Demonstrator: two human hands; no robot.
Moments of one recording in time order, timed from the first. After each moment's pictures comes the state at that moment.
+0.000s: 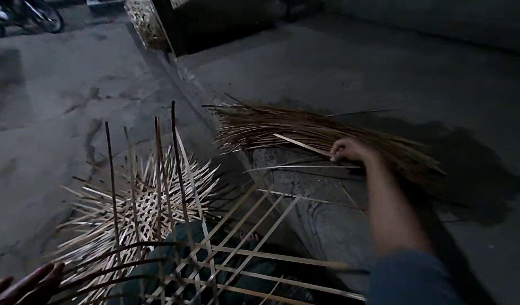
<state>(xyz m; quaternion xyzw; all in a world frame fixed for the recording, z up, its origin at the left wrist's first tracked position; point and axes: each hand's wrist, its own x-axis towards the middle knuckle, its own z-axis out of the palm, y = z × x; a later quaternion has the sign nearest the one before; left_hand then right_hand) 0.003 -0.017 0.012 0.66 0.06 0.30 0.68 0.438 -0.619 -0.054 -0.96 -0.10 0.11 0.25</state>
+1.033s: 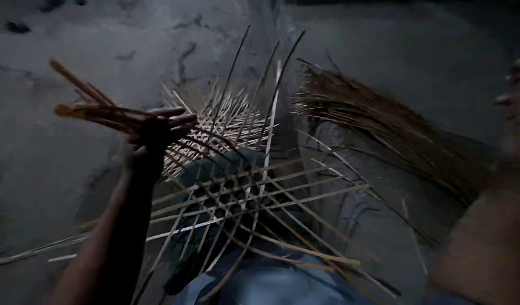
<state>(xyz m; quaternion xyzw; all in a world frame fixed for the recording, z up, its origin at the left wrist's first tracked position) -0.020 -0.036 0.009 0.71 0.00 0.35 0.61 0.313 -0.533 0.093 -0.79 -0.34 -0.25 0.43</state>
